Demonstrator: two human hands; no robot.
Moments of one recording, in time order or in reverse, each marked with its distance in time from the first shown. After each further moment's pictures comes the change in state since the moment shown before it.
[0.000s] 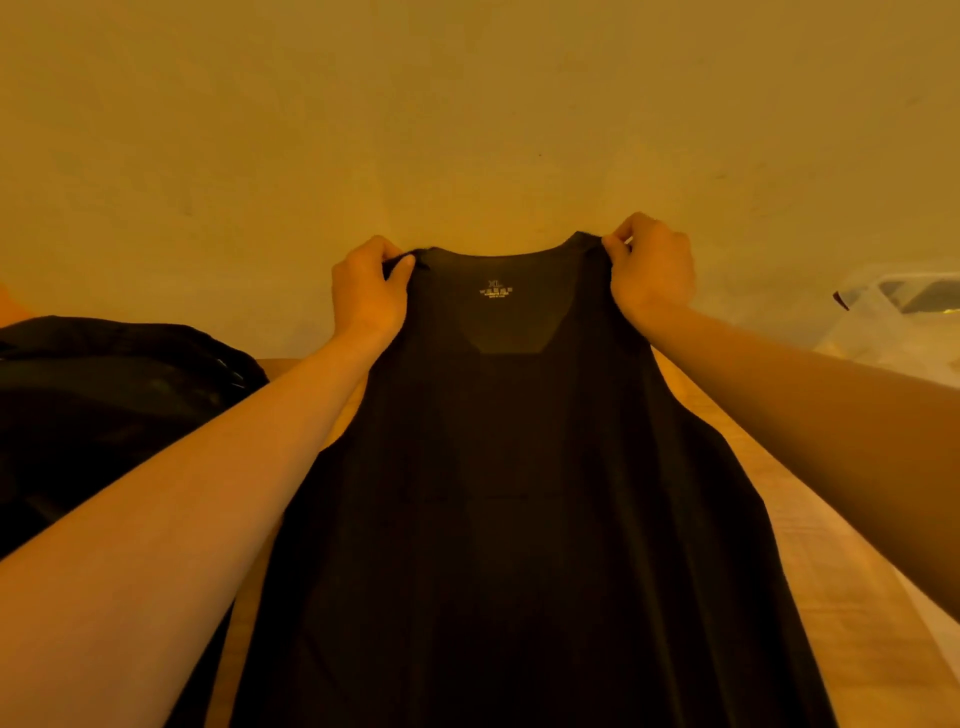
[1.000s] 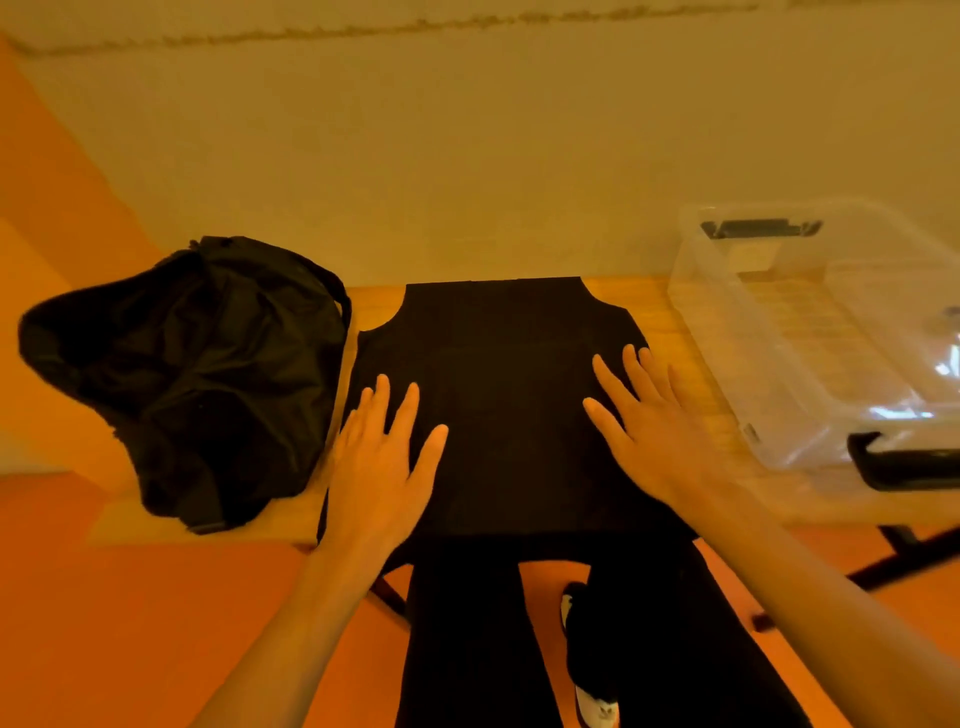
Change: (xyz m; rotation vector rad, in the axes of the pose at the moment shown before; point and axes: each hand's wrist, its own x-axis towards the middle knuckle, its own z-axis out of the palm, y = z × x) left_hand -0.374 0.043 -0.147 0.378 -0.267 0.063; right_hand -0.343 0.067 -0.151 -0.388 -0.380 -0.252
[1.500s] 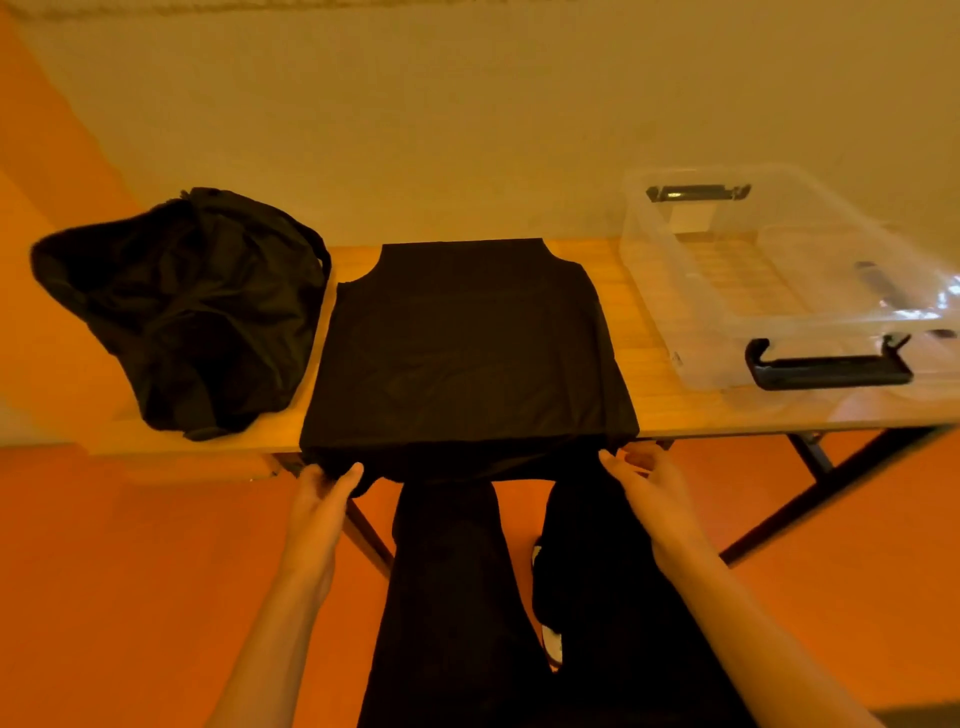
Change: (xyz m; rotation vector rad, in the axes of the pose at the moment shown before) left_hand -0.120 -0.034 0.036 -1.133 0.050 -0.545; right_hand -0.144 0.033 0.058 1.188 0.054 0.616
